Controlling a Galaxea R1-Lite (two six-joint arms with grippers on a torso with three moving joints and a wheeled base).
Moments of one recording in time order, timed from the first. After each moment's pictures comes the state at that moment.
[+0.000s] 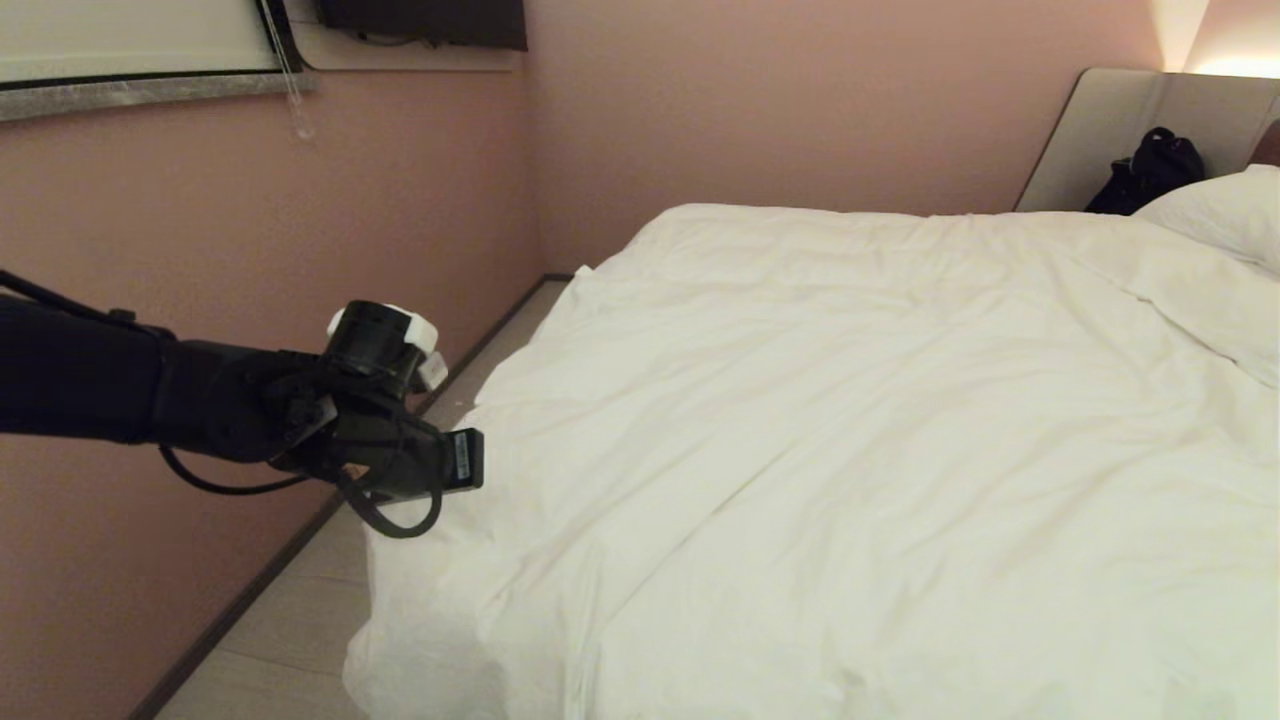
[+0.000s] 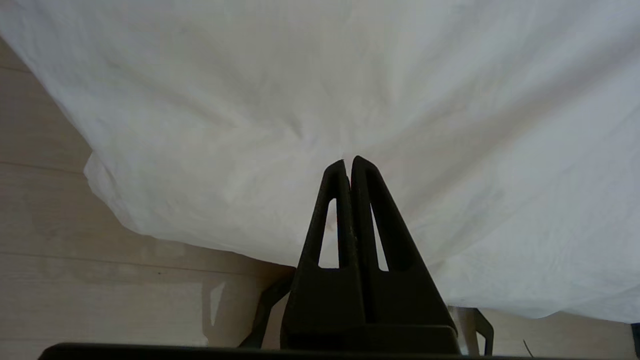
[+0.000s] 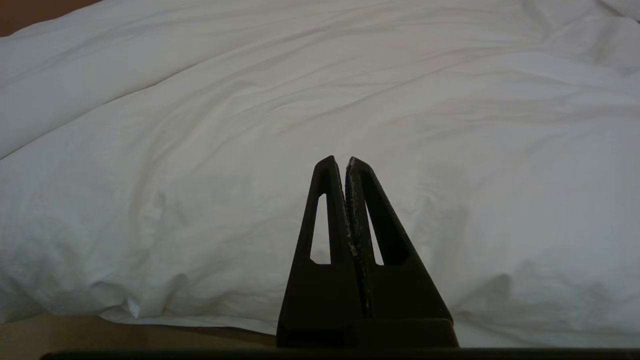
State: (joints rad) left arm -0.25 1.86 -1.16 0.16 -0.07 -0.35; right arm 0.00 0.00 0.00 0.00 0.00 -0.02
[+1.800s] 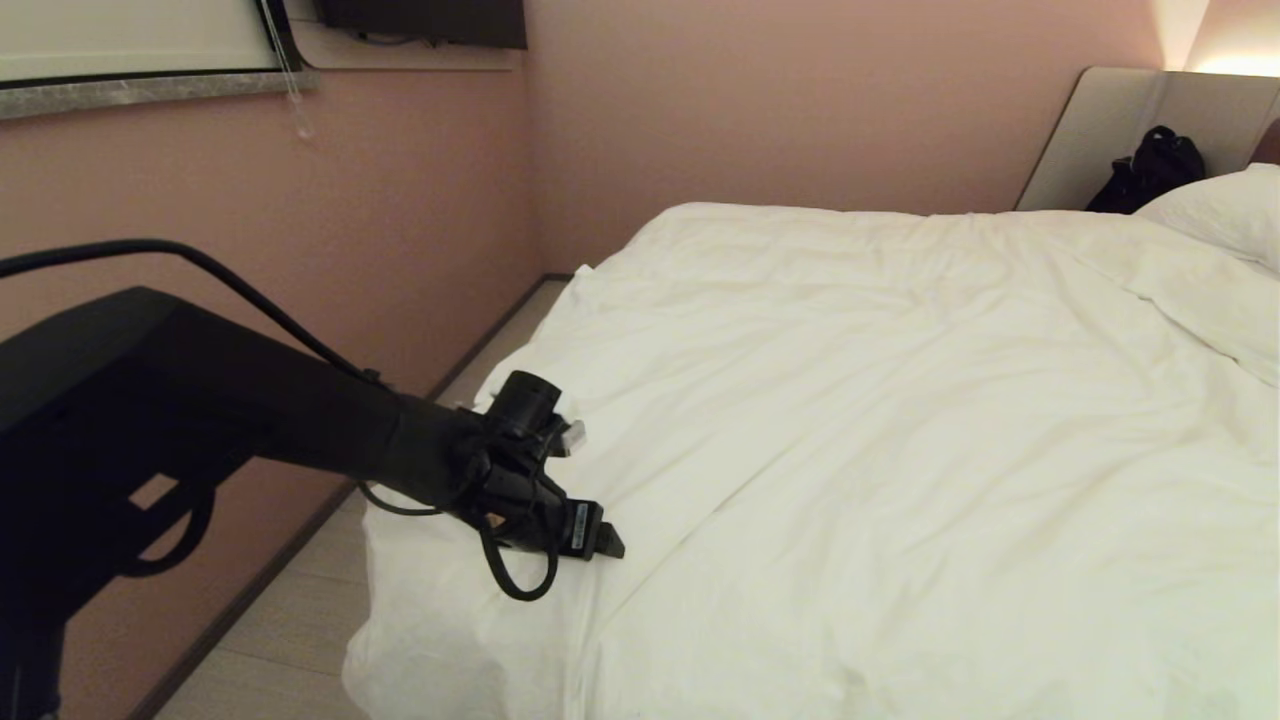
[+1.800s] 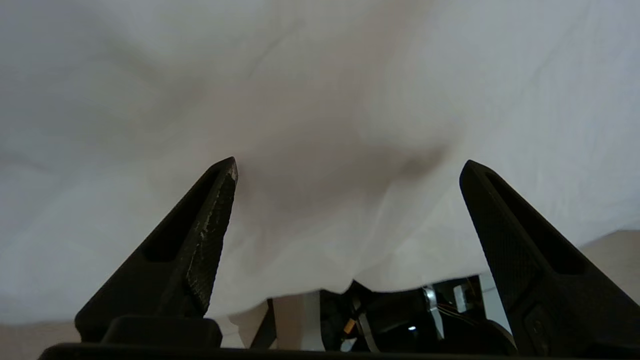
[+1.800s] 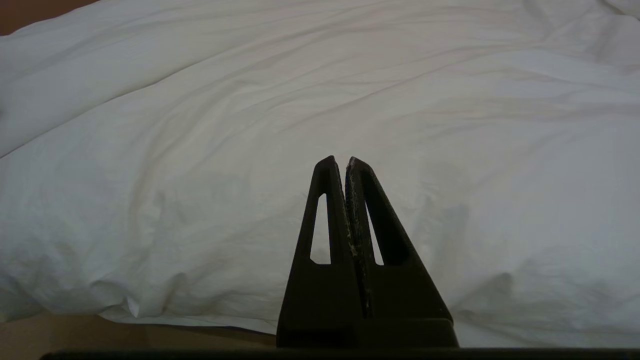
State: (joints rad) left arm -0.47 2.11 -1.26 0.14 -0.15 -0.24; right arm 0.00 0.00 0.00 0.00 0.00 -0.02
